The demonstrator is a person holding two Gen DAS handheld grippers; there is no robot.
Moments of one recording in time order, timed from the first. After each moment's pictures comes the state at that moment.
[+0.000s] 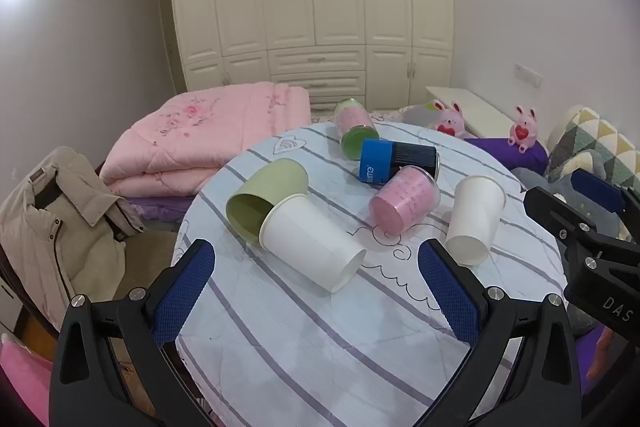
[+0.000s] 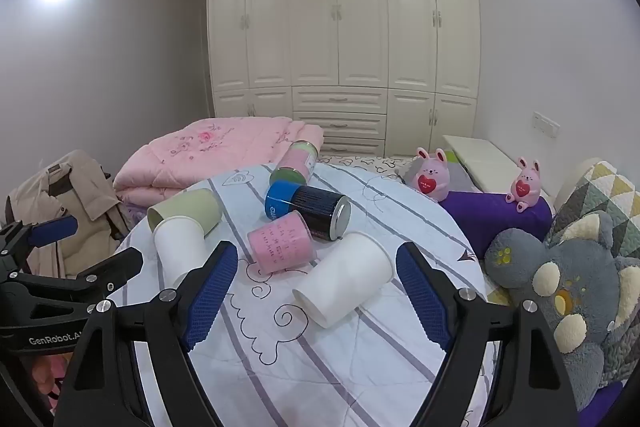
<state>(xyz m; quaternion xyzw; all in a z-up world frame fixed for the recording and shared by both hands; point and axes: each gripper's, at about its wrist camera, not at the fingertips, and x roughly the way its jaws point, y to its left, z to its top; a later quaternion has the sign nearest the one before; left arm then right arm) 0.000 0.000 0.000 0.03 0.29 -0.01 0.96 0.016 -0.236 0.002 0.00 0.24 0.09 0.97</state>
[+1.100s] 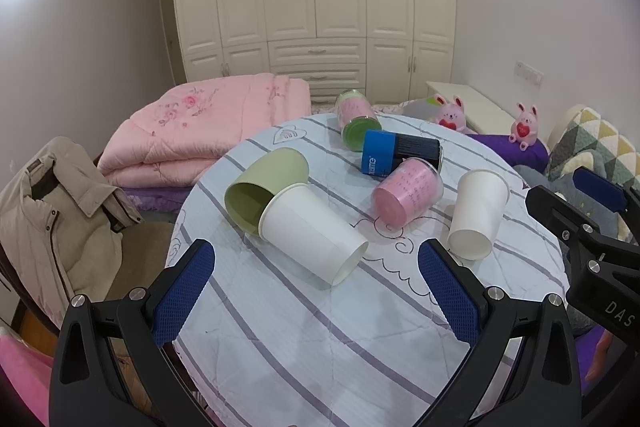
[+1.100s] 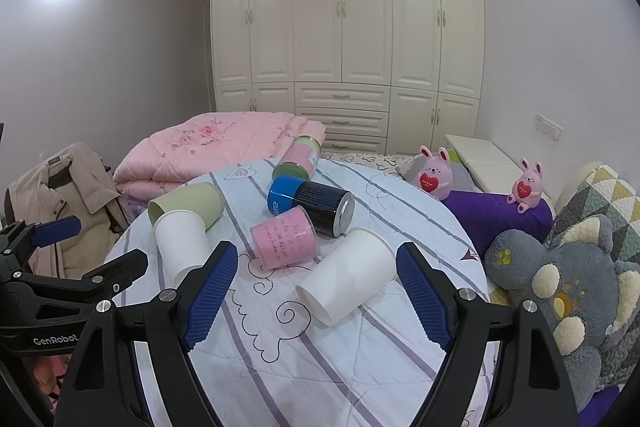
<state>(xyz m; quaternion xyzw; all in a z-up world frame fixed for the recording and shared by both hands) 0.002 0.001 -0.011 0.02 0.30 -0.01 0.95 0.014 -0.232 0.002 -0.01 0.24 0.09 0.97</state>
